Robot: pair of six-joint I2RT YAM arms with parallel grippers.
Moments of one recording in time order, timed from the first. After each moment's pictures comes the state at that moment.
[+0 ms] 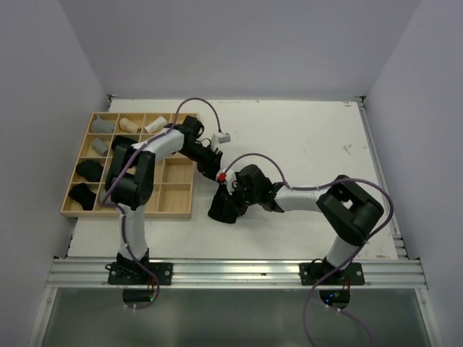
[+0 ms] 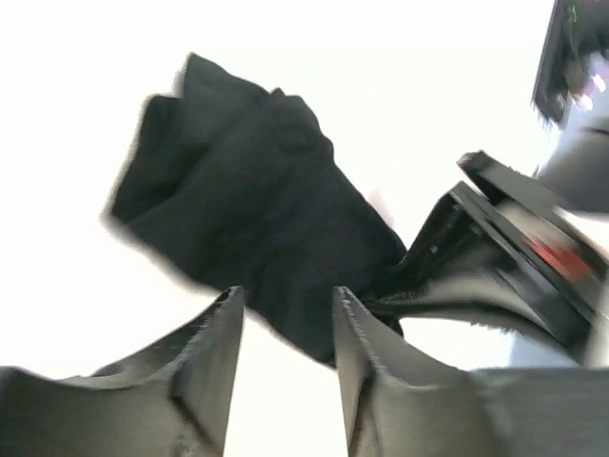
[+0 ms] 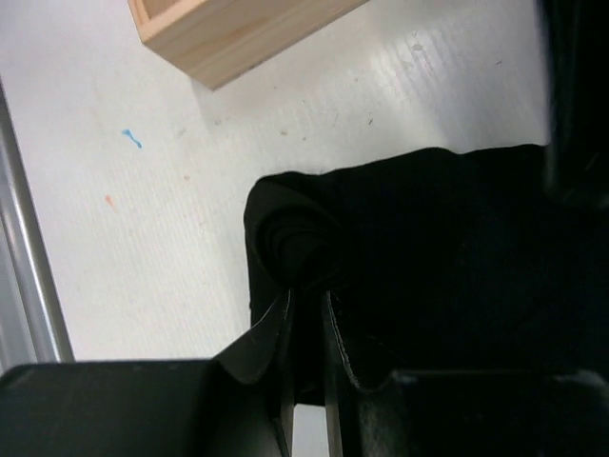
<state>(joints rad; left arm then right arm) -0.37 2.12 1.53 -0.87 0.93 0.50 0.84 1.72 0.82 0.14 -0.44 -0.02</state>
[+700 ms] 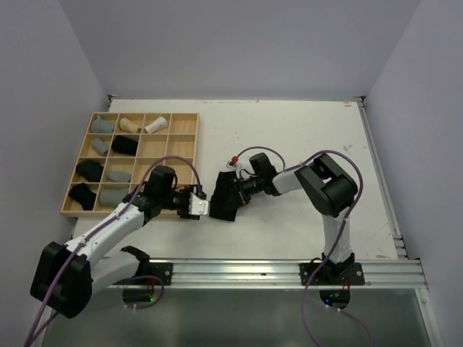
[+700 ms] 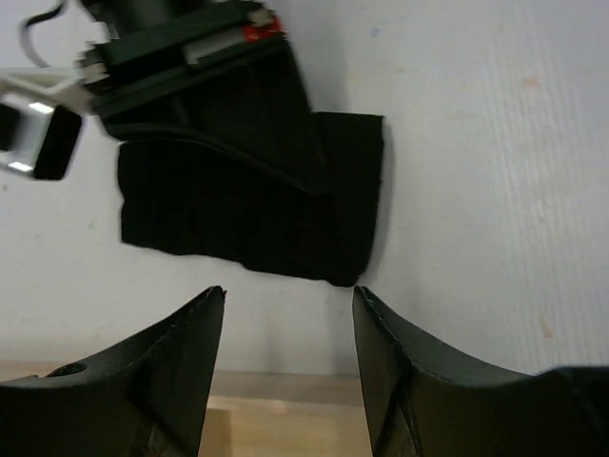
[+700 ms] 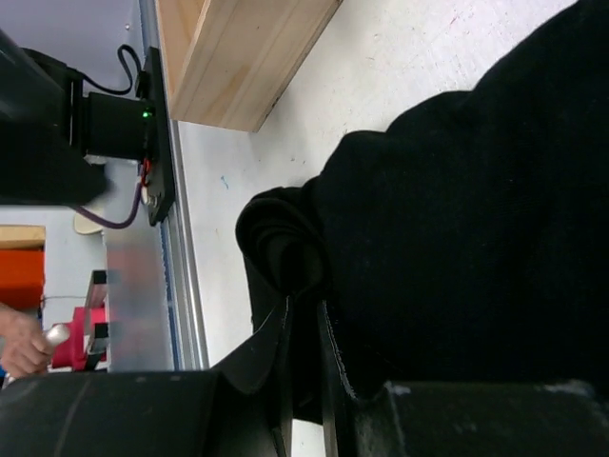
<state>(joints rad) -0.38 1.07 0.60 -0.33 0.74 1.05 0.60 2.05 0.93 0.28 -1.00 0.34</state>
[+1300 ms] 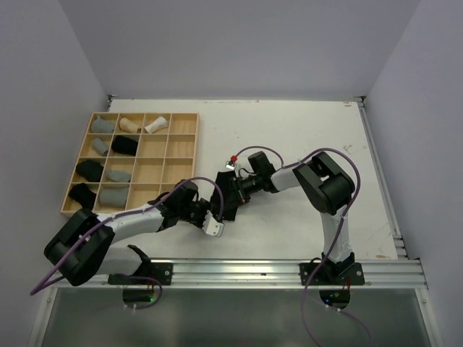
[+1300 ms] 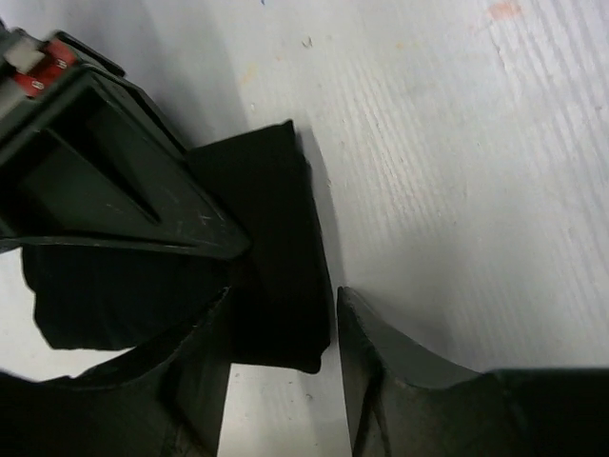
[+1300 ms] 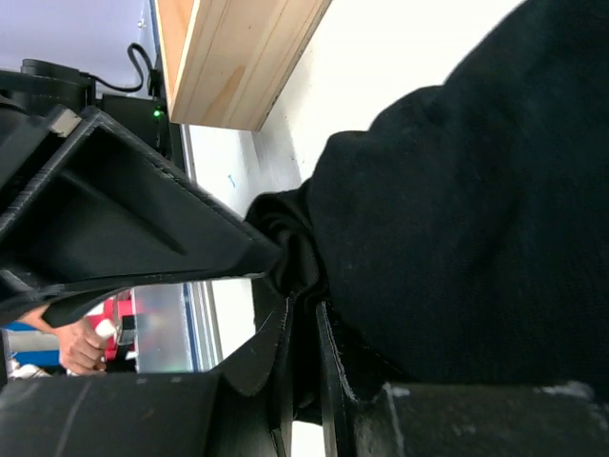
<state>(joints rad) -0.66 1.28 0.42 0.02 0.55 1.21 0.59 2.09 0.99 0.19 -1.04 0.34</state>
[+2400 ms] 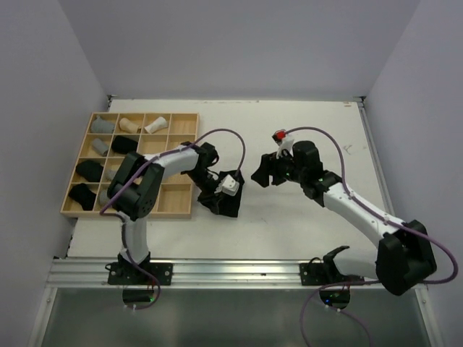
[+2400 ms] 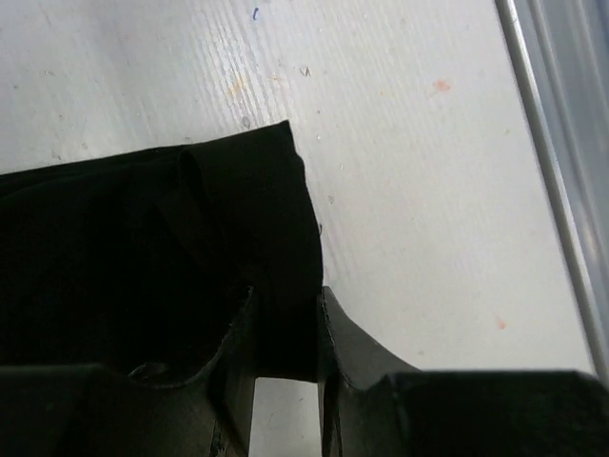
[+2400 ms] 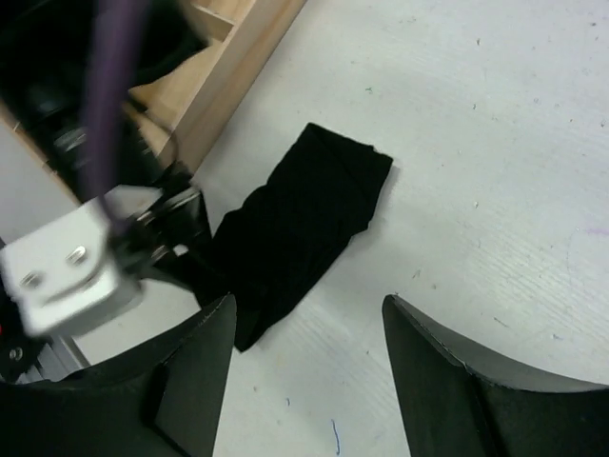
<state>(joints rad) -0.53 1.93 1.22 -0.94 0.80 1.34 0.47 1.28 0.79 -0.05 -0.34 0.28</state>
